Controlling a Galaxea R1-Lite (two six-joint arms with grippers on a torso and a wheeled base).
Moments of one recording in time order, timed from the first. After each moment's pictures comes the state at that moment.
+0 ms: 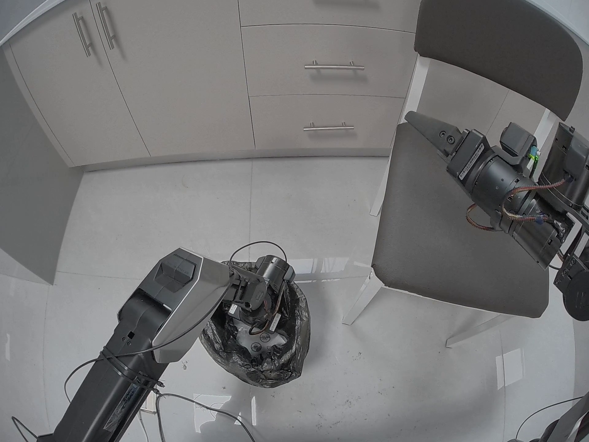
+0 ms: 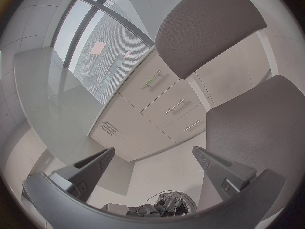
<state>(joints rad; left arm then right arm) -0.50 2.84 -2.00 0.34 0.33 -0.07 0.56 1.58 -0.79 -0.98 -0.12 0.56</state>
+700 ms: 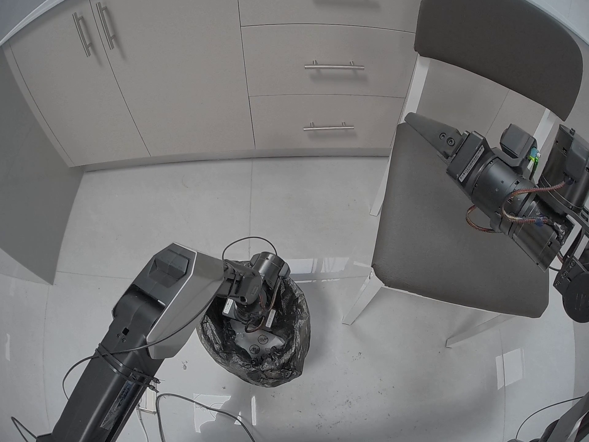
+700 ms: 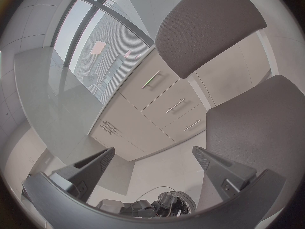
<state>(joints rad) -0.49 2.83 -2.00 0.39 0.33 -0.16 0.56 1.58 -0.78 -0.99 -0.12 0.55</state>
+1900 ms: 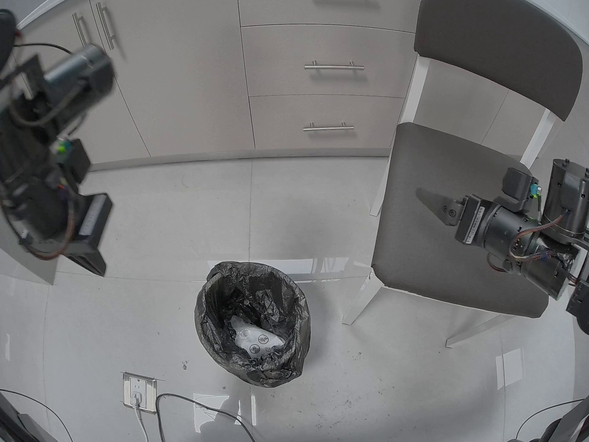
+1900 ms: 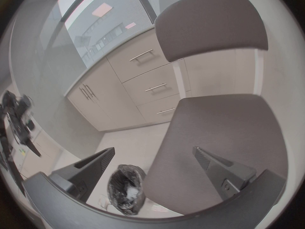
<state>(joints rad) -0.46 1.72 -2.00 1.55 0.09 -0.49 0.52 1.50 -0.66 -0.76 -0.17 0.31</state>
